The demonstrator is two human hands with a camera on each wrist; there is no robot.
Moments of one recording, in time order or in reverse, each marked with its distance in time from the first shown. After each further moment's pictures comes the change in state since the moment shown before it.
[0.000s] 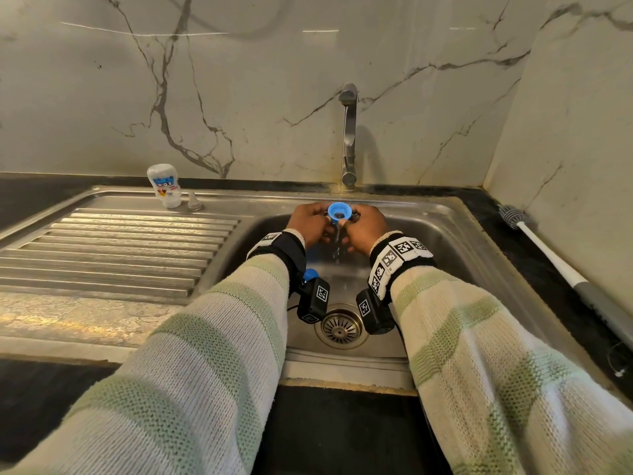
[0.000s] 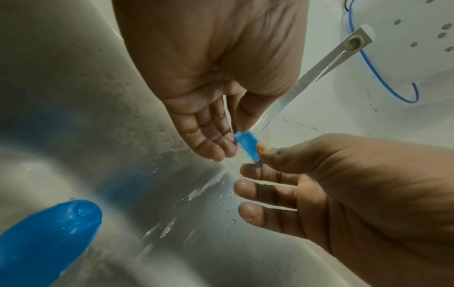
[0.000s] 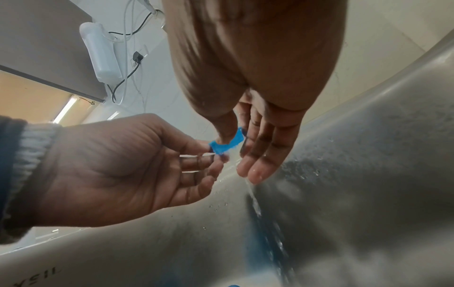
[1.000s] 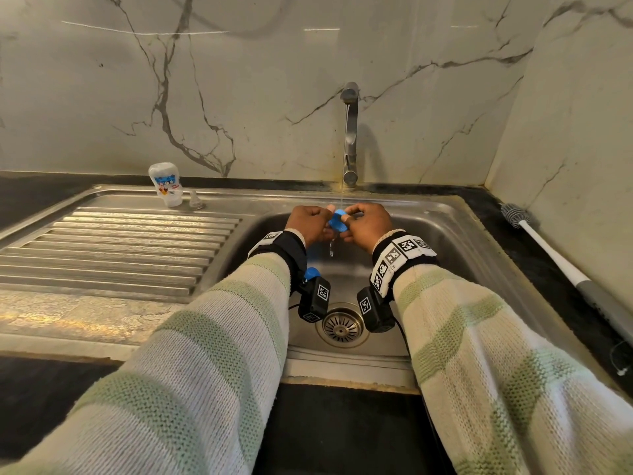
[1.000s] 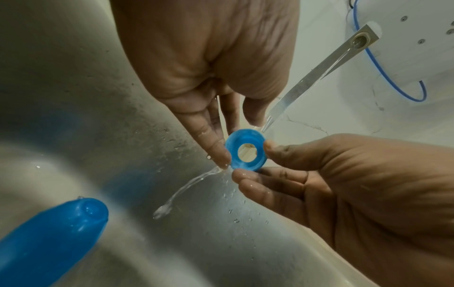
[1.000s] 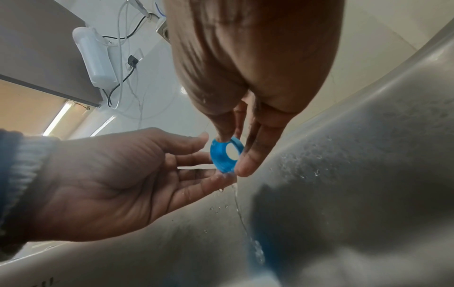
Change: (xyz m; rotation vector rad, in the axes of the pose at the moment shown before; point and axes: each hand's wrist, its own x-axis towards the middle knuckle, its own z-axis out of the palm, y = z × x) left_hand 0.009 -0.010 -0.001 -0.127 0.032 -0.043; right_hand 0.008 0.004 0.003 0.104 0.046 0.048
